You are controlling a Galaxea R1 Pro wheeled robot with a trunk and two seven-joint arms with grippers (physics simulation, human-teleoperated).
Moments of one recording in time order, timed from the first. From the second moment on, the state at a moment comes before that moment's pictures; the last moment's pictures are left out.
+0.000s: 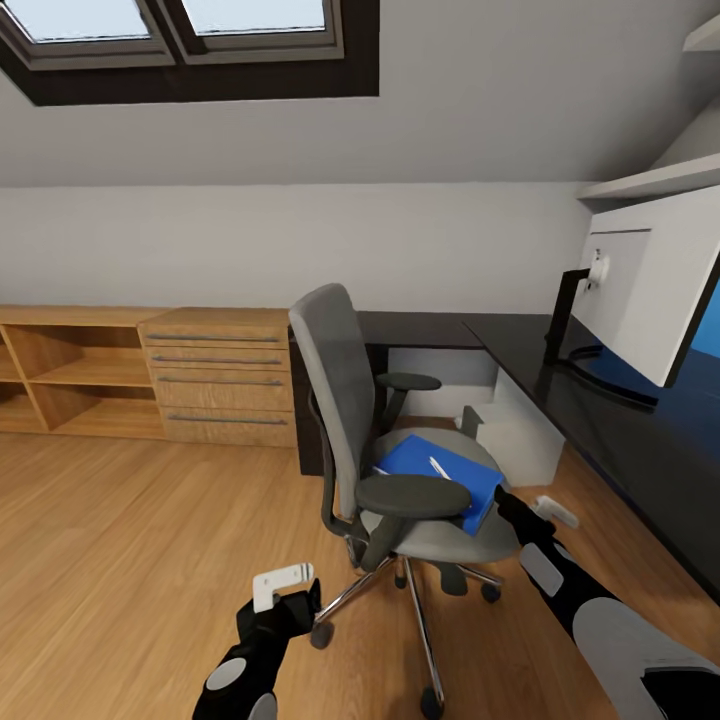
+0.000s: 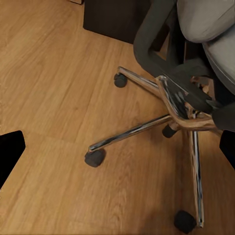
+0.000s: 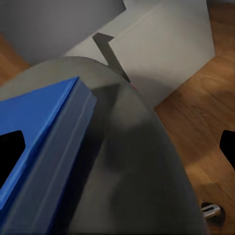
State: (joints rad) left arm 0.00 -0.16 -0.29 -1.61 0.28 0.49 0.46; right arm -0.76 -0.13 0.06 -0.32 -0.73 -0.25 -0.02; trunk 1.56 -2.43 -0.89
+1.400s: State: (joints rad) left arm 0.00 -0.16 -0.26 -1.61 0.28 0.49 0.46; right arm -0.76 -0.20 0.06 -0.32 -0.96 -0.12 0.10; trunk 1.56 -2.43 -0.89
